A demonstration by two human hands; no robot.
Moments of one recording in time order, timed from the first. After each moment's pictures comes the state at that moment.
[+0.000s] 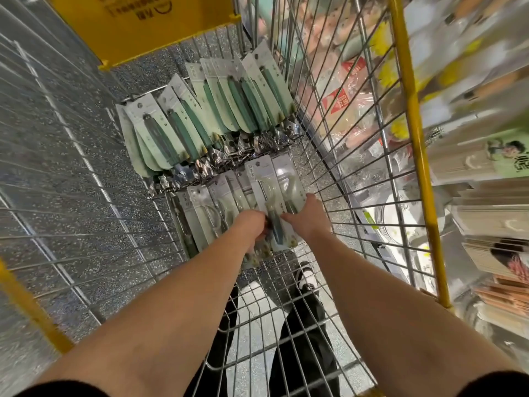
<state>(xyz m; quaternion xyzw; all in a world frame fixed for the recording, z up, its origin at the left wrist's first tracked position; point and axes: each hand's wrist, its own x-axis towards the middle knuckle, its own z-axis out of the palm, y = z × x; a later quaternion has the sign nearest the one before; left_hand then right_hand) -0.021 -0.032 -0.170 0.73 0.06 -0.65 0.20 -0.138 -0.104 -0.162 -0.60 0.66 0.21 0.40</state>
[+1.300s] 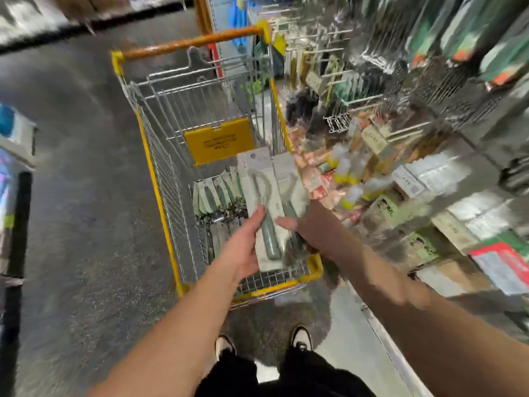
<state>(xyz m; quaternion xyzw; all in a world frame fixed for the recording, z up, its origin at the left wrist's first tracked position) -0.158 0.058 0.206 0.48 0.05 -0.62 0.63 -0.270 -0.060 0.216 -0.72 0.43 -0.01 0.54</state>
